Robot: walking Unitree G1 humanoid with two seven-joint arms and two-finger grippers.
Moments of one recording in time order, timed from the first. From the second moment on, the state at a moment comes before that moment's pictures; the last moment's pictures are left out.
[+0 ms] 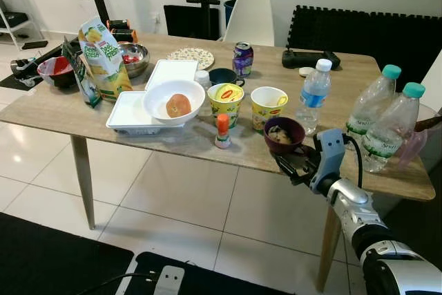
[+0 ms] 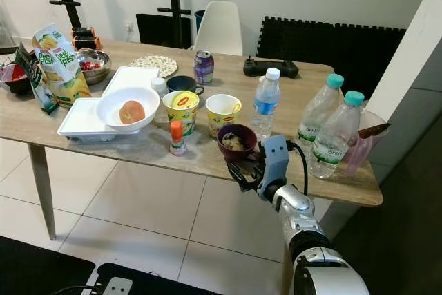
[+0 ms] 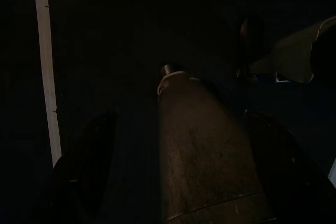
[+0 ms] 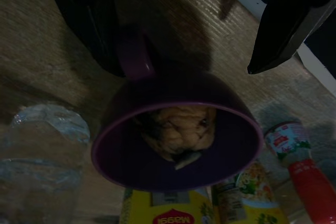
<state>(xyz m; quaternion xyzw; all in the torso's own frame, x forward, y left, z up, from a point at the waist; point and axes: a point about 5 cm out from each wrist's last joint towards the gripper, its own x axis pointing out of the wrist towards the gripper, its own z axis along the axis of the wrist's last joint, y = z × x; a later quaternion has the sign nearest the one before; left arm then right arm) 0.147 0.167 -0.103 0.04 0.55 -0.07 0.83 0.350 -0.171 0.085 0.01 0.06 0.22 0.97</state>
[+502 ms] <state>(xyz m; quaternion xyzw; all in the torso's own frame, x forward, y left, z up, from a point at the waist) 0.145 0.168 -0.103 0.04 0.55 -0.07 0.83 0.351 -0.172 0.088 0.01 0.05 0.21 0.98</state>
